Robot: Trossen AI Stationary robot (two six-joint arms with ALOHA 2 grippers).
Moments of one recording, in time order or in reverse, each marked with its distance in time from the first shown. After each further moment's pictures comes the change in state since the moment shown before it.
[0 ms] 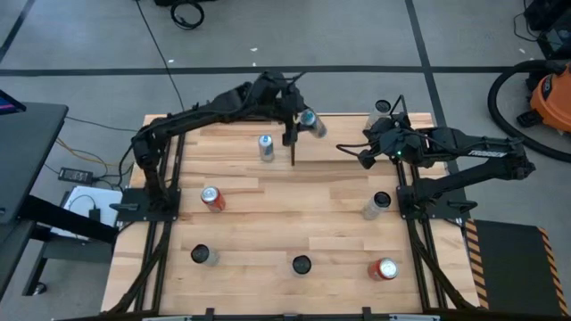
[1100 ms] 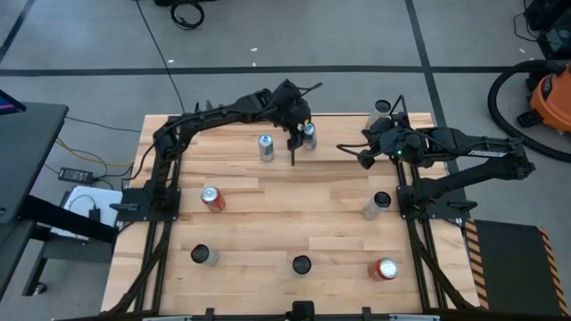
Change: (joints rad) left arm 0.044 0.202 0.015 -0.073 0.028 -0.024; right arm 0.000 0.000 0.000 0.013 -0.011 -0.017
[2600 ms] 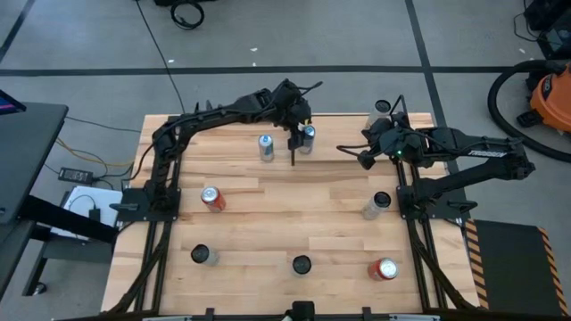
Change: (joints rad) left arm -0.004 -0.012 -0.001 0.022 -0.010 0.015; right arm 0.000 0.000 0.000 0.000 -0.001 -0.035
